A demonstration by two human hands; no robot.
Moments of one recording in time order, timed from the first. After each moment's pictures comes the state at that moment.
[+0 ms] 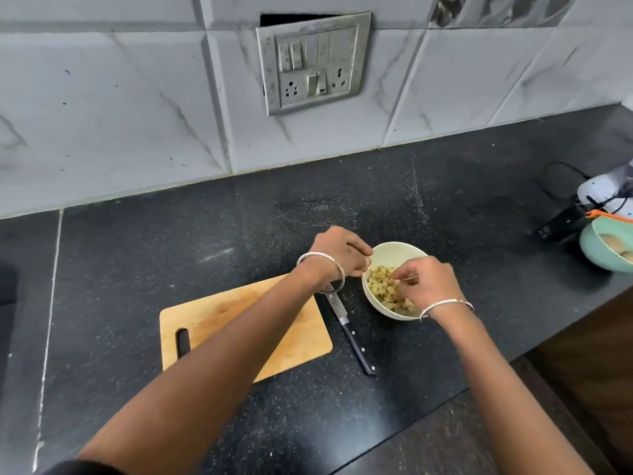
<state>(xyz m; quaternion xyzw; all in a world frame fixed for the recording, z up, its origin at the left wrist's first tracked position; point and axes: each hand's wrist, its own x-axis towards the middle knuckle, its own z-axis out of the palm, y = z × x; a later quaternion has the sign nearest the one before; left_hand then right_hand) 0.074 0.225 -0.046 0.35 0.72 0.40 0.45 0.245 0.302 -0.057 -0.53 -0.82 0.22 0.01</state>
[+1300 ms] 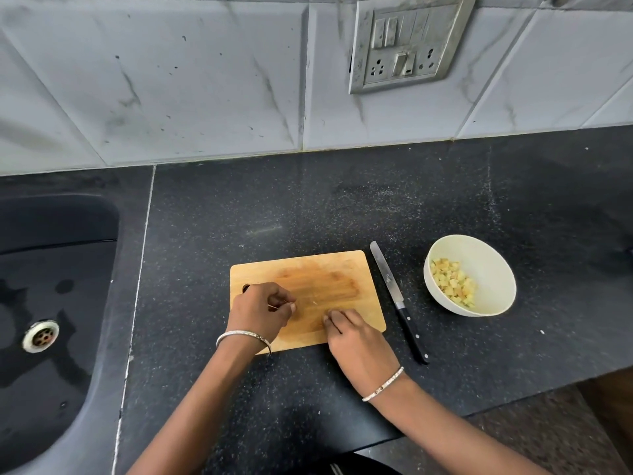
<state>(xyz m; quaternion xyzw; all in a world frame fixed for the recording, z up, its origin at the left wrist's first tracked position) 0.033 0.007 -0.109 0.21 0.86 0.38 0.28 0.185 0.124 -0.147 -0.10 -0.99 -0.02 0.08</state>
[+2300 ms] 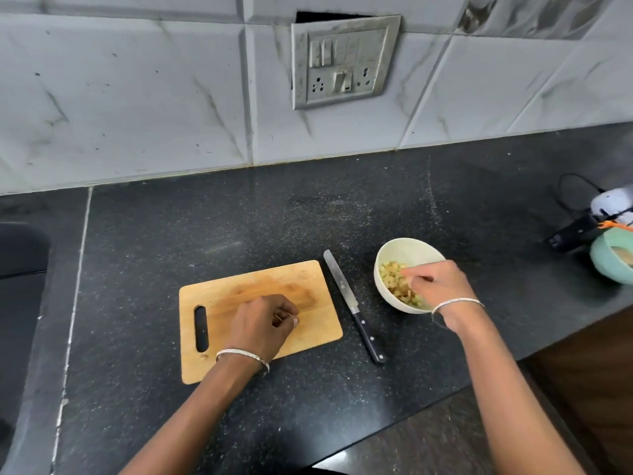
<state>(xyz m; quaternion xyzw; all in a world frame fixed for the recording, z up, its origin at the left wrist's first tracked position) 0.067 0.059 -0.101 0.39 0.84 0.30 0.24 0.256 0.293 -0.065 -0.54 -0.78 0.30 0.11</state>
